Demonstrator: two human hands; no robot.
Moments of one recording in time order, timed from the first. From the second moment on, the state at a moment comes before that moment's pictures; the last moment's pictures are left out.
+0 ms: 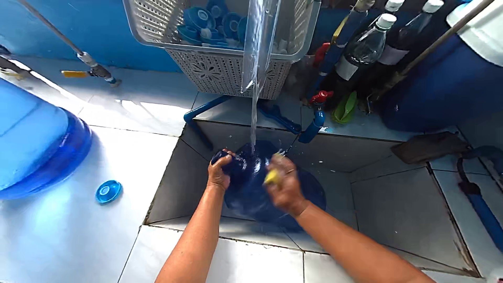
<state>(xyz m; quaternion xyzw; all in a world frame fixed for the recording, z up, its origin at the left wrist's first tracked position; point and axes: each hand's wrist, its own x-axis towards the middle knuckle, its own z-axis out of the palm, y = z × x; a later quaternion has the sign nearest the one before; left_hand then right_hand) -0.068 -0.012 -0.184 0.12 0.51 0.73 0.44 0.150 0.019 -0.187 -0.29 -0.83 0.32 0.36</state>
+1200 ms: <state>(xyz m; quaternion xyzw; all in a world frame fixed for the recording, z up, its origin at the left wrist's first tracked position) -0.090 -0.018 -0.184 0.17 0.49 0.73 0.45 0.152 0.039 -0.188 -0.35 -0.81 0.33 0.34</state>
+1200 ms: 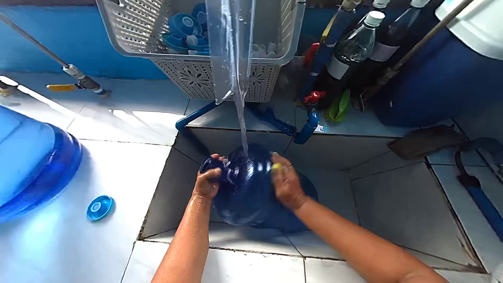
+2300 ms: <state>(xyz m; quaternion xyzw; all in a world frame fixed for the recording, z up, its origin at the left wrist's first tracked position) -0.104 0.002 -0.224 0.04 0.77 0.53 0.35 0.262 0.130 -0.289 -0.70 -0.43 0.56 0.11</state>
